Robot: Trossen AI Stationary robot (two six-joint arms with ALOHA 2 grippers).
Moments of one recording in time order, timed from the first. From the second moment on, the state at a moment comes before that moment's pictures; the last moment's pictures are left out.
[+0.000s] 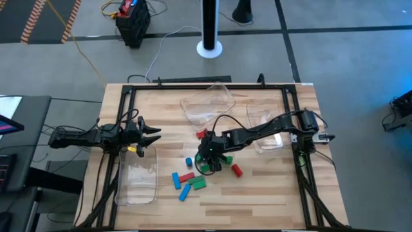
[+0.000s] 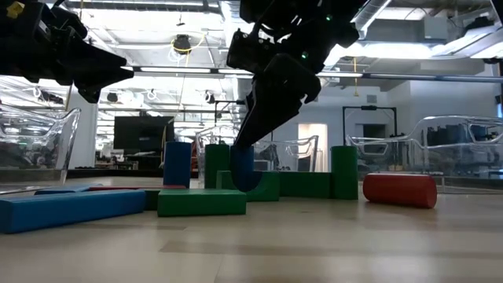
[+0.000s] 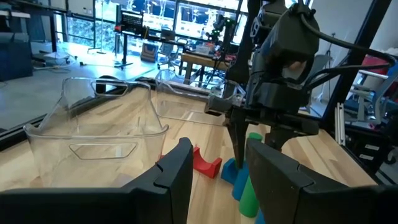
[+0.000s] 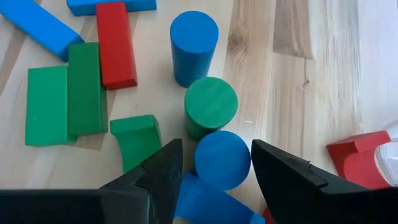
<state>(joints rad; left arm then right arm) -0.07 0.01 0.07 -0.05 -0.25 -0.18 0.11 1.94 1.32 -0.29 0.02 -0.09</state>
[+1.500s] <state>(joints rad) -0.07 0.01 0.07 -0.05 -0.25 -0.19 0.10 1.93 1.45 -0.47 0.05 -0.13</state>
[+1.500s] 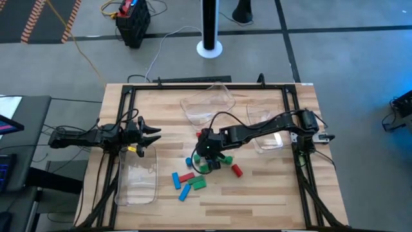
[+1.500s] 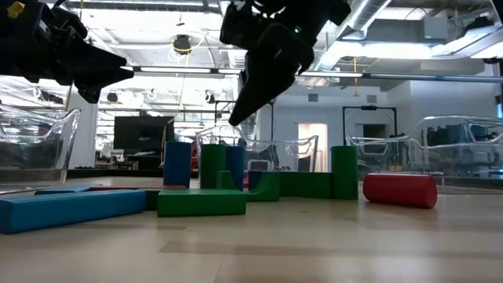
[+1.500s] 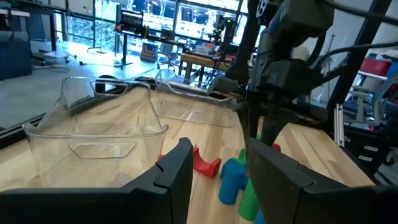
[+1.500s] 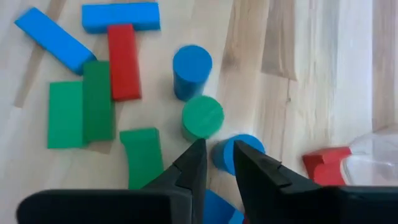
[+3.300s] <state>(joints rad) -0.07 0.01 0.06 -0.06 -0.24 -0.18 0.06 2.08 1.44 -0.35 0.00 -0.10</state>
